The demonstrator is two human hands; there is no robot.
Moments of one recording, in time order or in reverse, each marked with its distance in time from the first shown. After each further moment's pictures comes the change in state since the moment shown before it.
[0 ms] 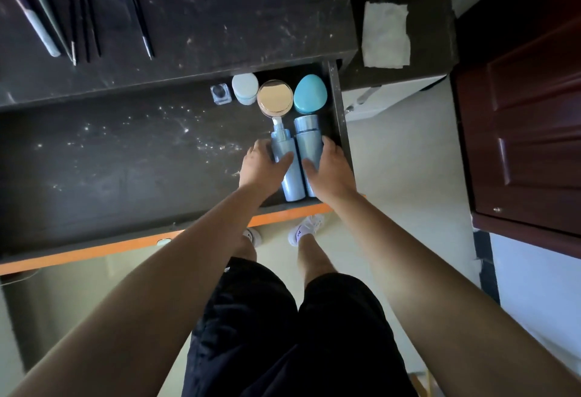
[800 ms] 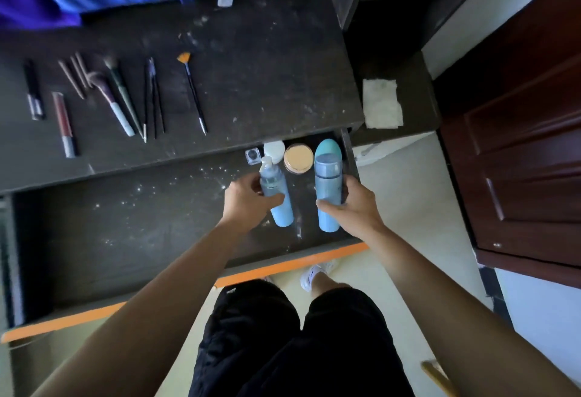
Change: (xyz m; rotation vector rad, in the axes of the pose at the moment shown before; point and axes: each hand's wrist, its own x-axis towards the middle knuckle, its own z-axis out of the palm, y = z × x) left_hand -0.019 0.008 -0.125 -0.176 0.014 0.044; right_hand -0.029 -0.049 -0.053 0.317 0.016 0.051
